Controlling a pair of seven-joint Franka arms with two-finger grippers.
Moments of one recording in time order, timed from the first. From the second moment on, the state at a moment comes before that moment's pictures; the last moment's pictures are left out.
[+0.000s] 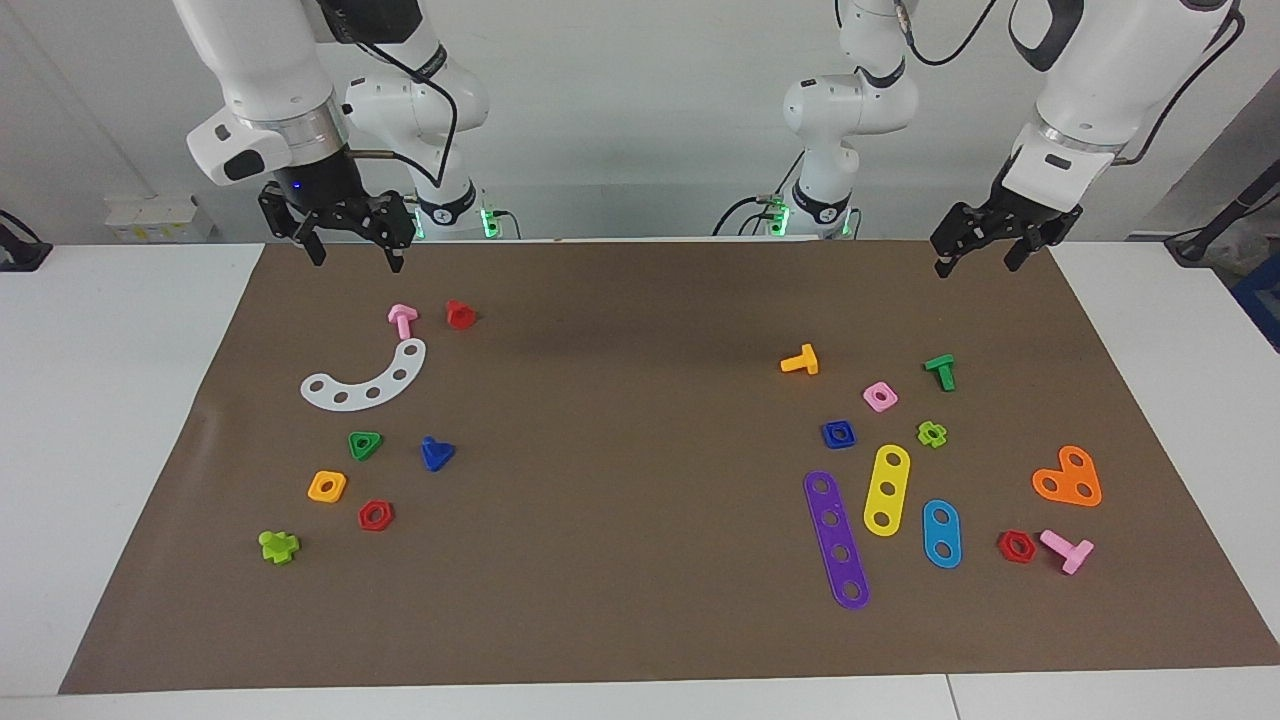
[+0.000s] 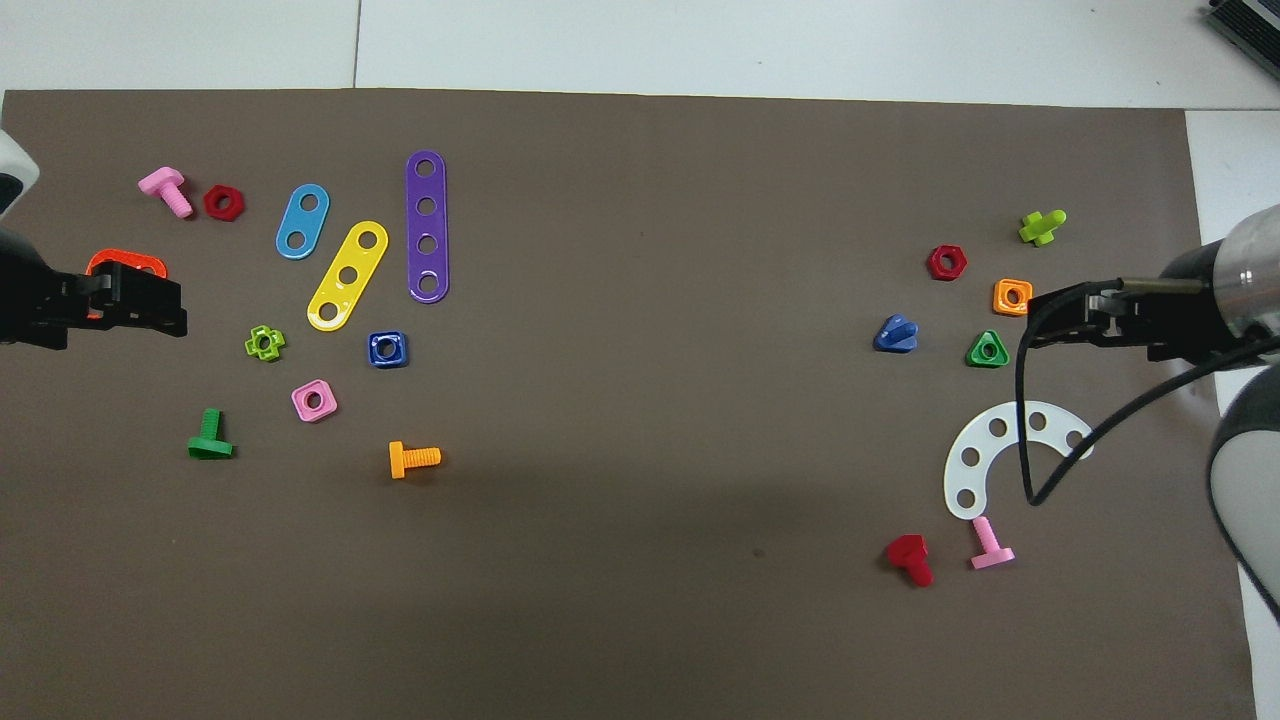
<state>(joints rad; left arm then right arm) -0.01 -0.01 -0.08 -1.56 -0.02 1.54 -0.14 0.09 -0.04 0.02 -1.60 -0.02 1.57 0.24</state>
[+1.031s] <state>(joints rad) -0.08 0.03 -0.10 -2.00 -0.02 2.15 -0.25 0.08 0.10 0.02 -1.83 -0.02 2.01 0.18</state>
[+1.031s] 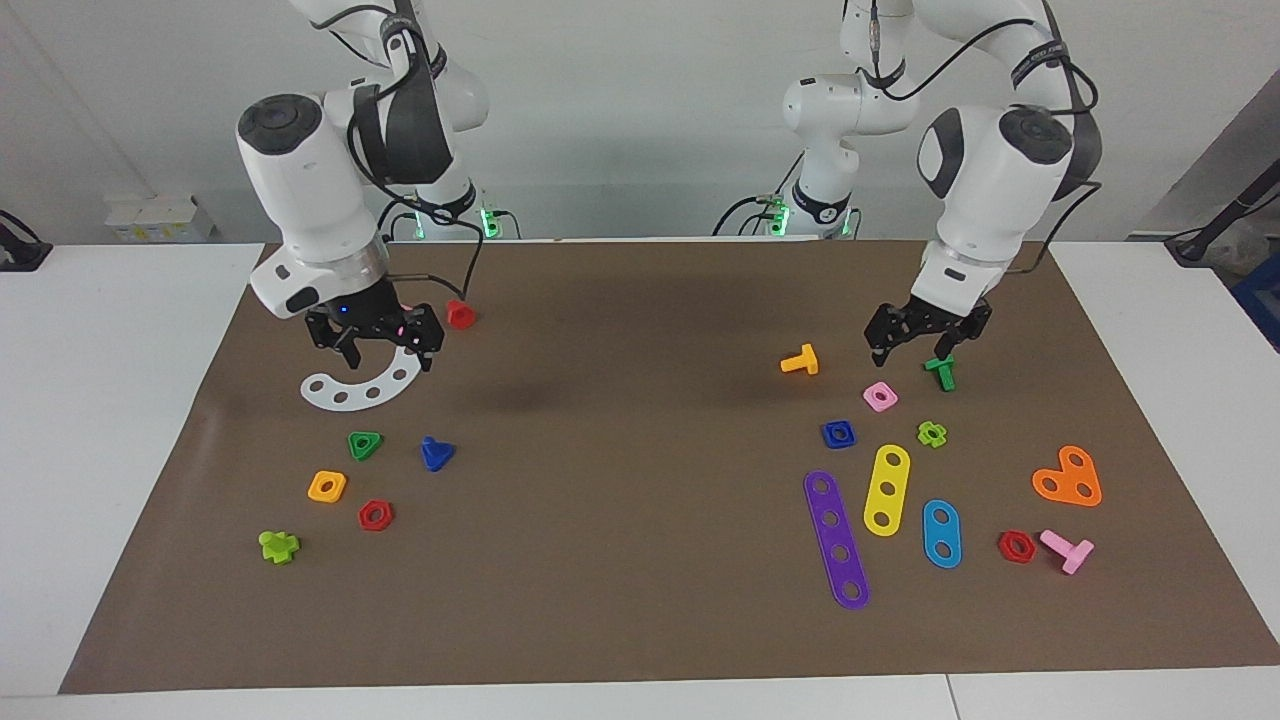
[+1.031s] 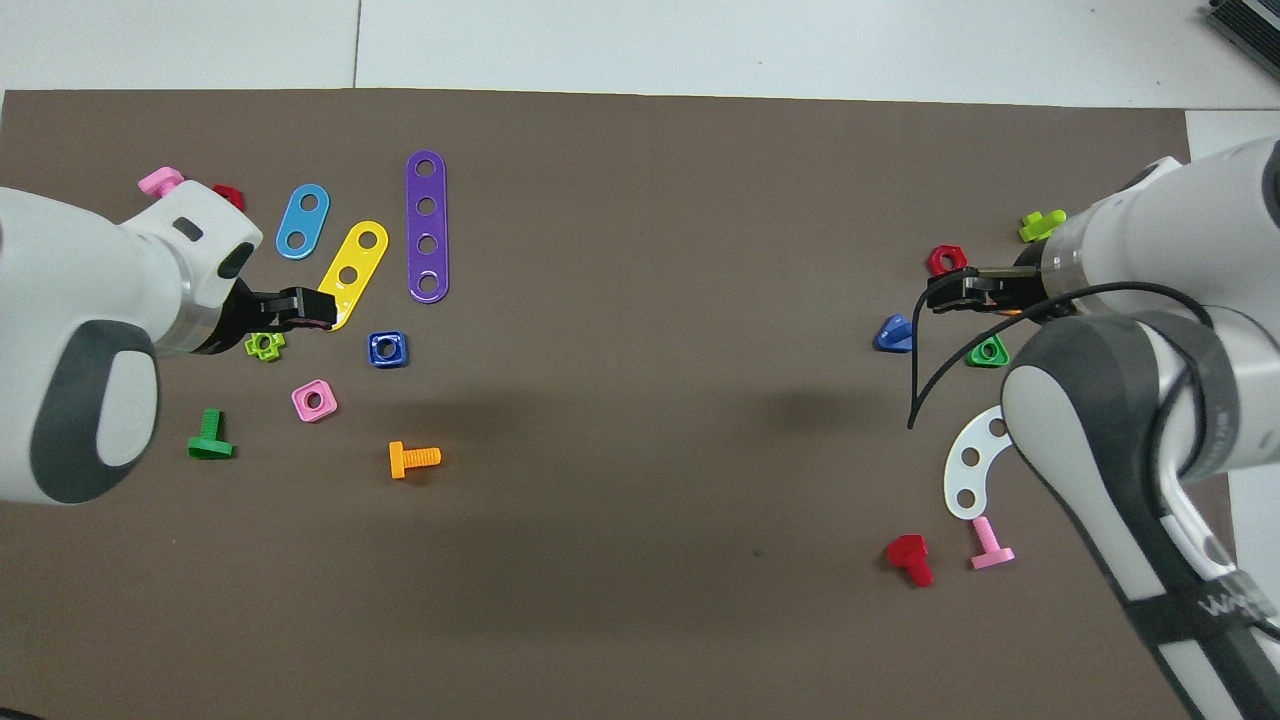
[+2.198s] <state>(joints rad) -0.13 0.26 -0.10 -2.13 -0.02 2.50 -0.31 0.08 0.31 0.02 -2.08 -0.02 2.51 0.18</state>
